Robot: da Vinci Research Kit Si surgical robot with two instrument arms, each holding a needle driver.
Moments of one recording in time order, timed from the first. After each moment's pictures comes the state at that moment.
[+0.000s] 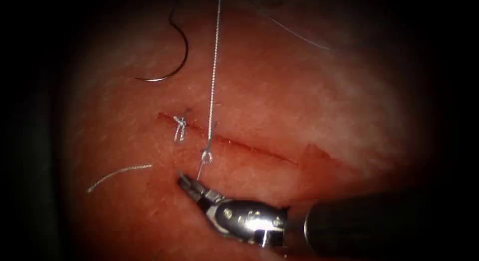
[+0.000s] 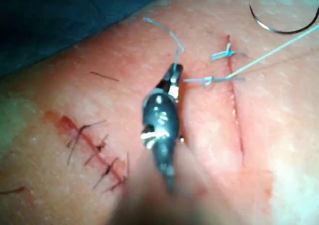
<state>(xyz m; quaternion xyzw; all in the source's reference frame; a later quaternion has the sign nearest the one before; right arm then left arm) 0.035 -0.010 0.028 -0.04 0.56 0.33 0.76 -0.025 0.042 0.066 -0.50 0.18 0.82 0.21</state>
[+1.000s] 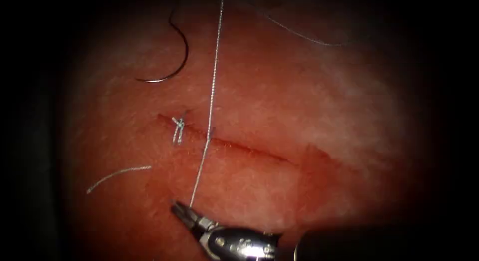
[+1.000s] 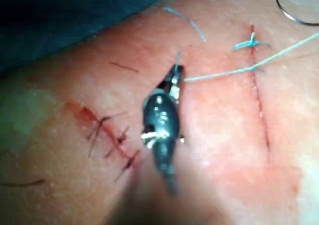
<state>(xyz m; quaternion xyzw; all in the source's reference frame) 0.036 -0.016 0.028 -0.02 0.56 0.31 0.77 -0.026 0.047 0.067 -0.50 0.23 0.80 0.23</state>
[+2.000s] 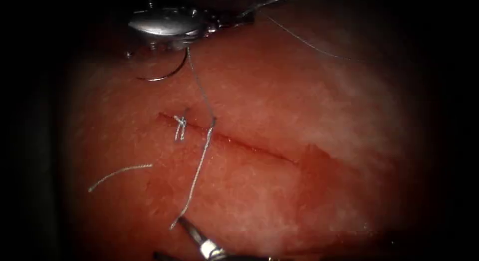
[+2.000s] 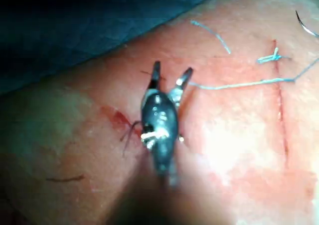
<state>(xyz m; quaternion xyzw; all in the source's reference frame) 0.035 -0.014 0.020 0.06 0.56 0.28 0.77 -0.029 0.017 0.053 -0.56 -0.05 0.77 0.31</state>
